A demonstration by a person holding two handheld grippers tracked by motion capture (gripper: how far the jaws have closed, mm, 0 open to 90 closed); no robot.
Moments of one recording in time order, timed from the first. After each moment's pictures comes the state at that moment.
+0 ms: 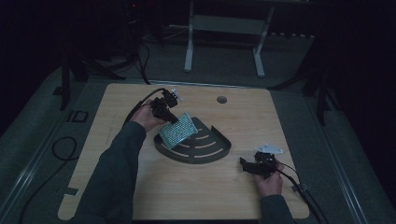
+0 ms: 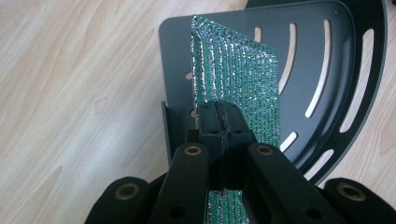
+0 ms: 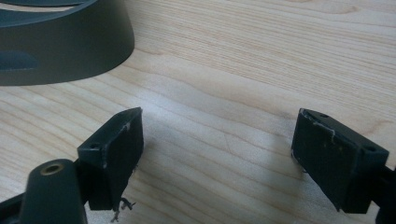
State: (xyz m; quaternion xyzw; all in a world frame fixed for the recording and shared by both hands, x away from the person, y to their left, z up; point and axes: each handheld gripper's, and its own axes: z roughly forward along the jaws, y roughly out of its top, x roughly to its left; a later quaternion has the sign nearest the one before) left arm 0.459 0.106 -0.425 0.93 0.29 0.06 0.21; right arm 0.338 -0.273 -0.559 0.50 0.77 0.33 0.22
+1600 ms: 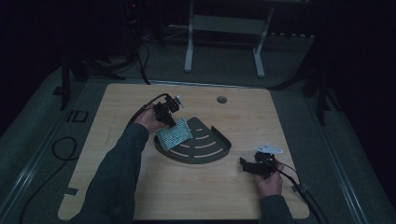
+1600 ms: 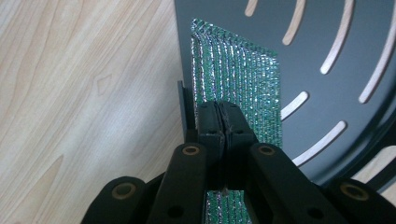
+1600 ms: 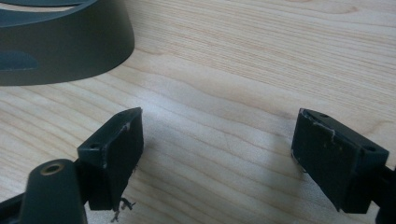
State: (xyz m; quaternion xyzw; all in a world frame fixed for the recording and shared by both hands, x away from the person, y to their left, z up) left arm 0.472 0.100 -0.458 0.94 0.30 0.07 0.15; right arm 0.338 -0.273 -0.559 0.50 0.77 0.33 0.22
